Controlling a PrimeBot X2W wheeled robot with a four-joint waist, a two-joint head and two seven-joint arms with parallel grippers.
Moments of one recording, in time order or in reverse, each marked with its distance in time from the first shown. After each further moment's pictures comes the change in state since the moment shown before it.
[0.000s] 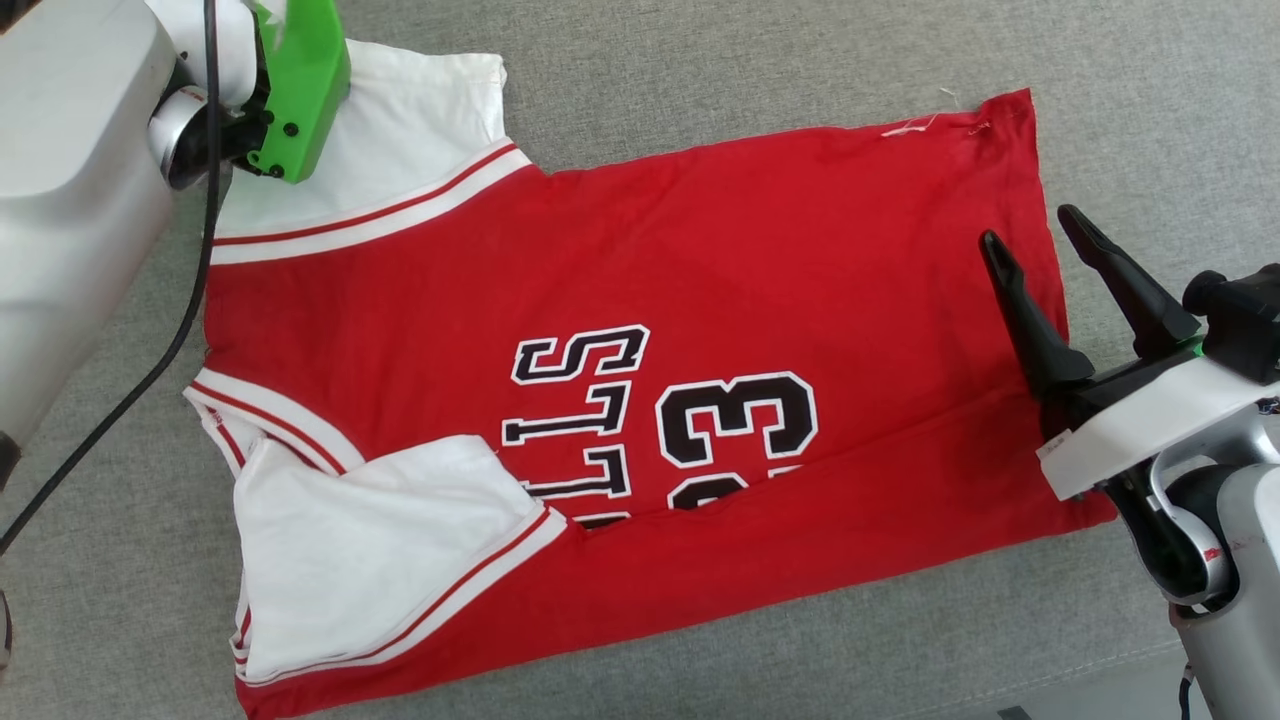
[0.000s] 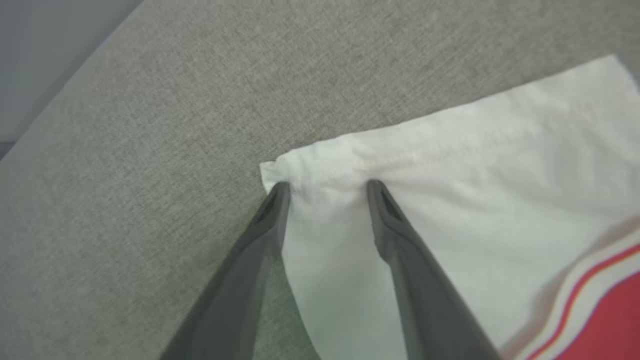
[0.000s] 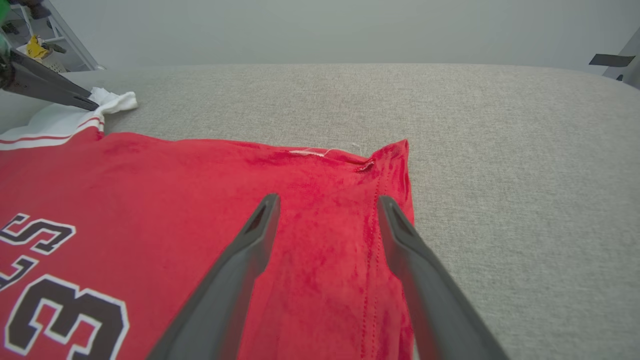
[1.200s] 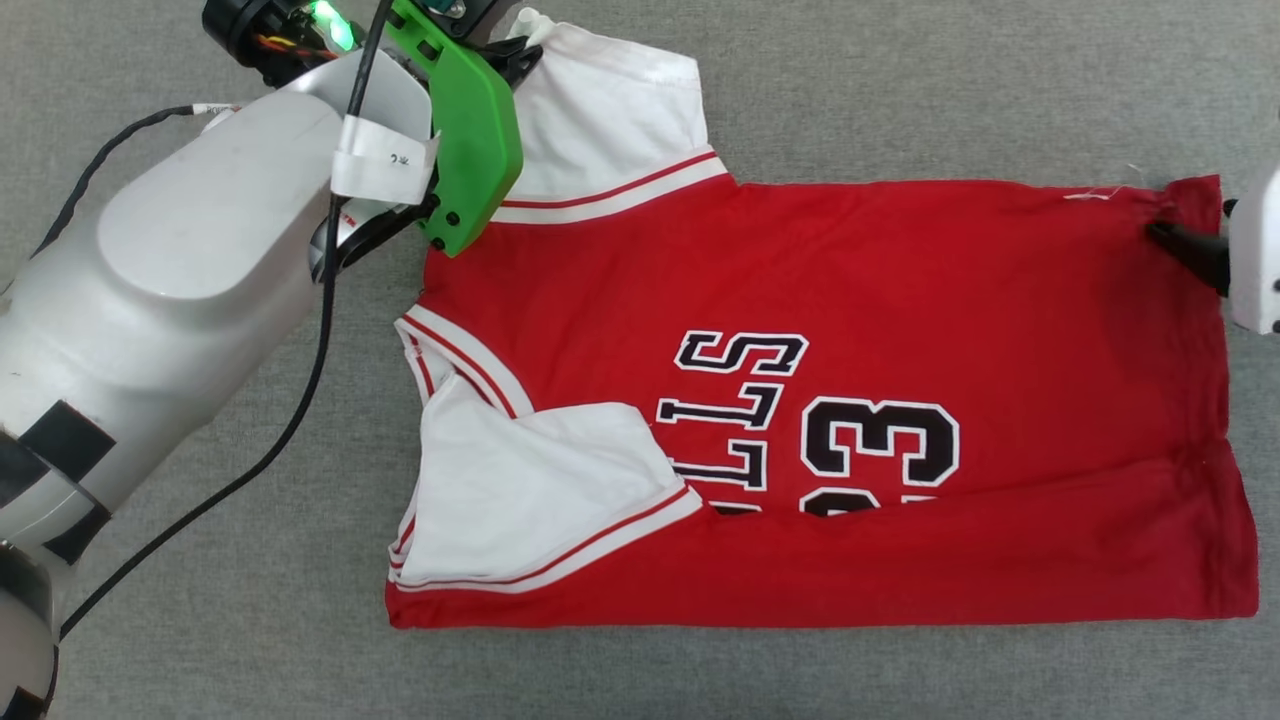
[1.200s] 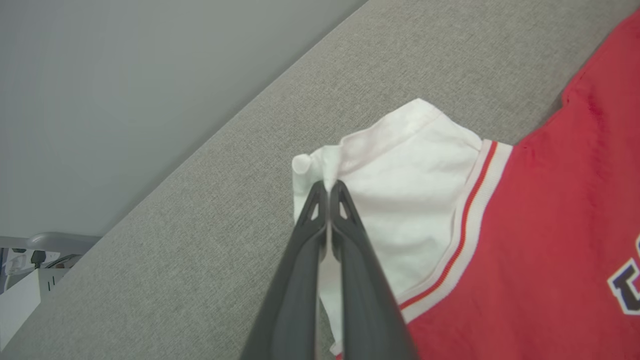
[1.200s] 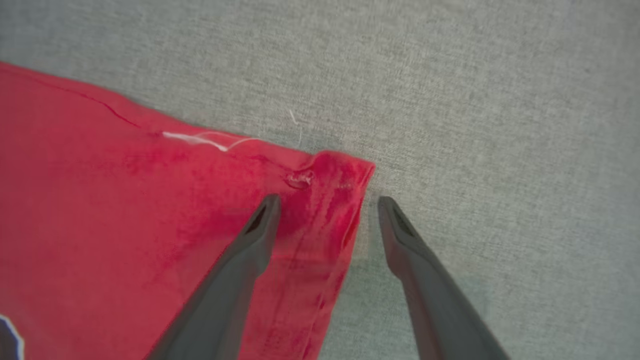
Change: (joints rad) left arm 0.084 -0.029 -0.027 -0.272 0.118 0.014 -0.452; right arm -0.460 -0.309 0.177 0.402 0.234 0.000 0.774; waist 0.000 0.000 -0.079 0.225
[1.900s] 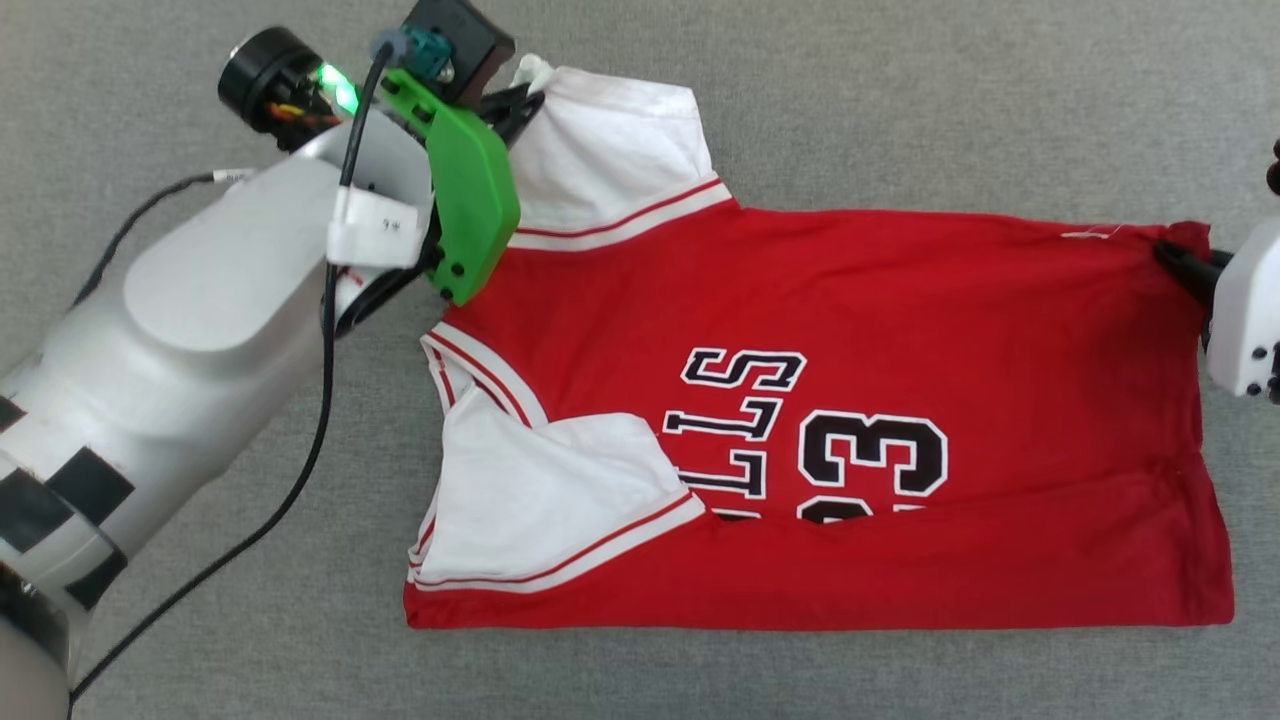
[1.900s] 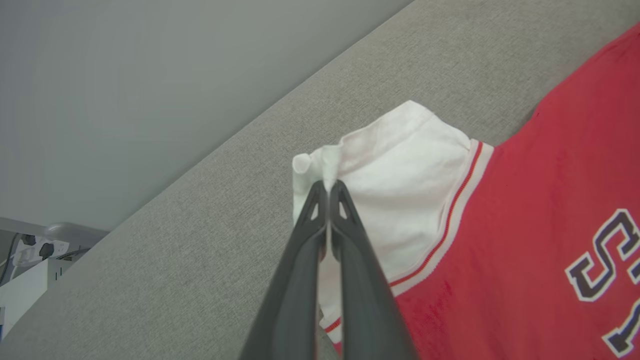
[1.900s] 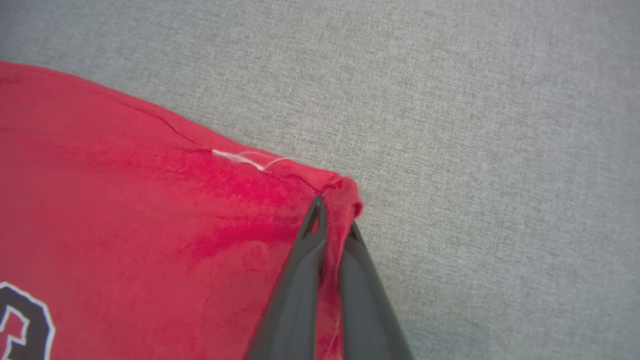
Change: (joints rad) left arm 0.085 0.001 0.012 -0.001 -0.013 0.034 -0.087; right arm 0.065 -0.051 0.137 0.050 0.118 0.000 -0.314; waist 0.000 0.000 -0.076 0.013
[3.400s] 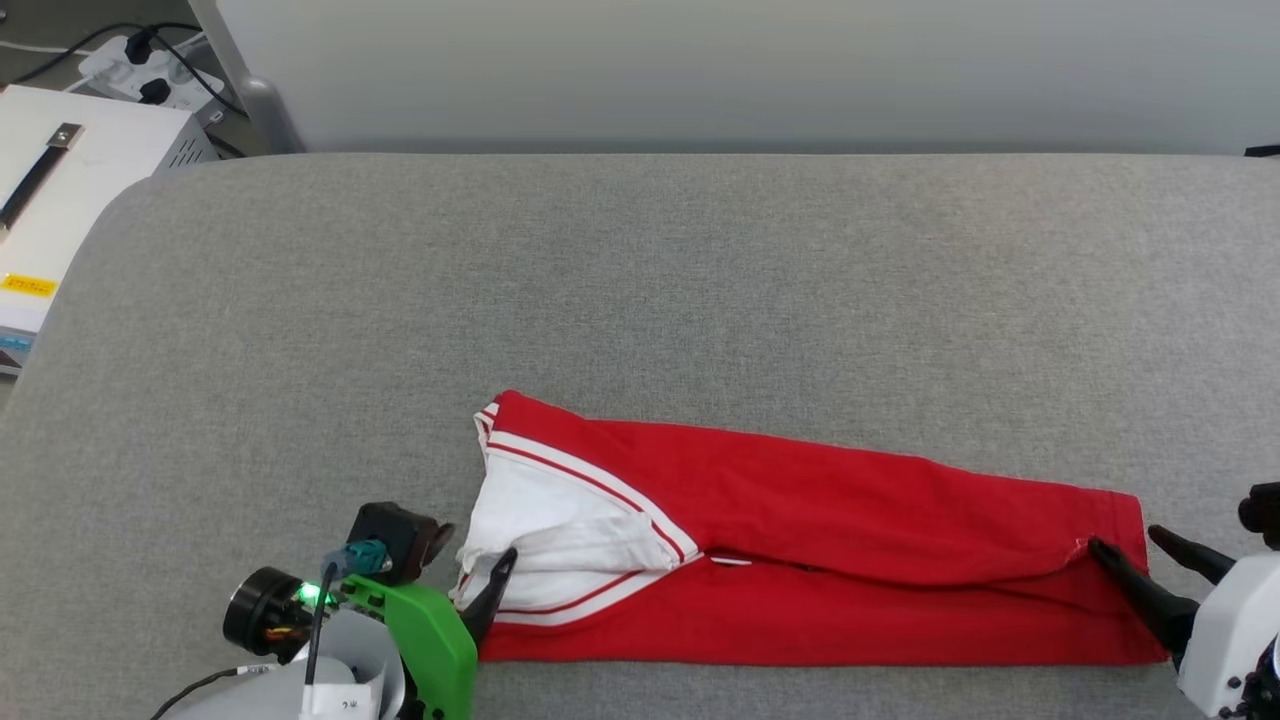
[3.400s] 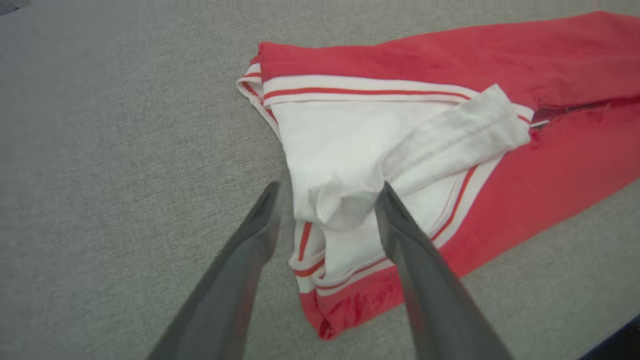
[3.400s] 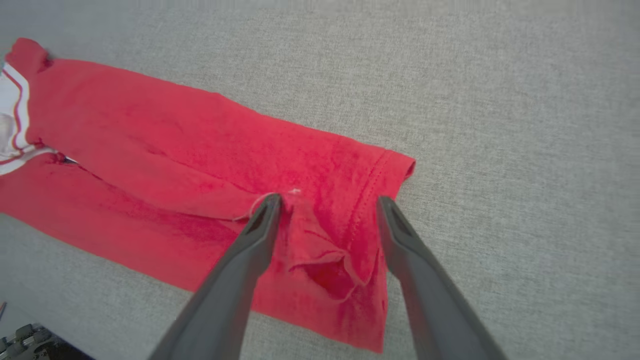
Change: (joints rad) left arm 0.735 0.205 0.009 -0.382 -0.136 0.360 -0.225; right arm 0.663 0.017 -0.178 -0.251 0.006 0.000 -0.266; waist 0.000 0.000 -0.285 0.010
